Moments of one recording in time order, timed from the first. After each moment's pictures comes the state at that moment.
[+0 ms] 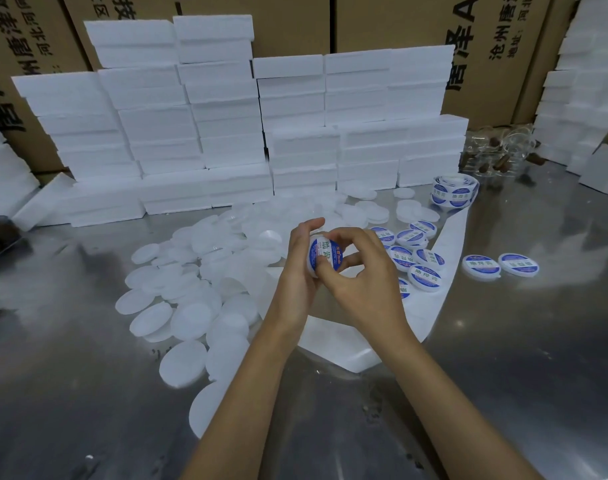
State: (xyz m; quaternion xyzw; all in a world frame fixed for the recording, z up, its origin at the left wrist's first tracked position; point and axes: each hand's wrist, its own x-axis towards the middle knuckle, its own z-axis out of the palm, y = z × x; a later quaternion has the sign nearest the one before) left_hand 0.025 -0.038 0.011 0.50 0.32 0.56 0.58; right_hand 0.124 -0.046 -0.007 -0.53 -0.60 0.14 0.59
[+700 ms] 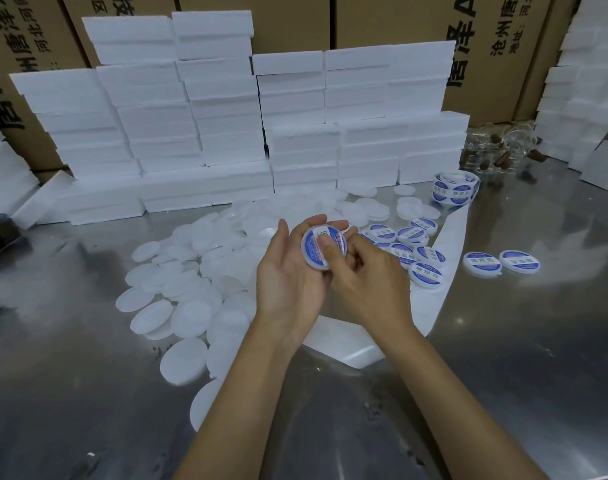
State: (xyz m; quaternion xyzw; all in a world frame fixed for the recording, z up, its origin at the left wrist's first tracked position) left_hand 0.015 -0.038 0.015 0.32 0.15 0.55 0.76; right_hand 0.128 -0.043 -0.012 -0.60 -0.59 0.05 0.54
